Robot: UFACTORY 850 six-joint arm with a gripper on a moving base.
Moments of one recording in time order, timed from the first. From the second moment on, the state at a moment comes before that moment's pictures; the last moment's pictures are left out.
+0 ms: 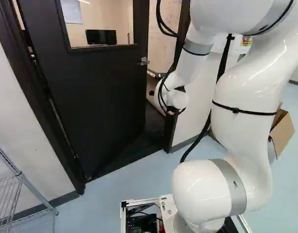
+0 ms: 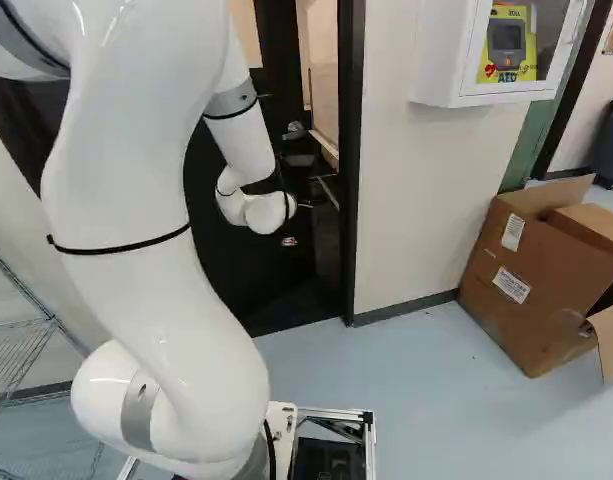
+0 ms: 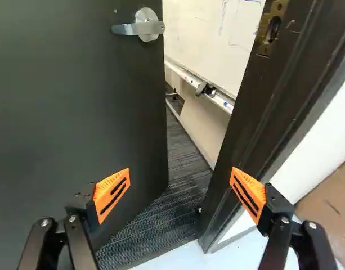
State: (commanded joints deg) arm -2.9 -12.2 -33.2 -0.2 50.0 0.0
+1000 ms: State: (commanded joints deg) arm -4.8 1.3 -18.6 3.6 50.0 0.0
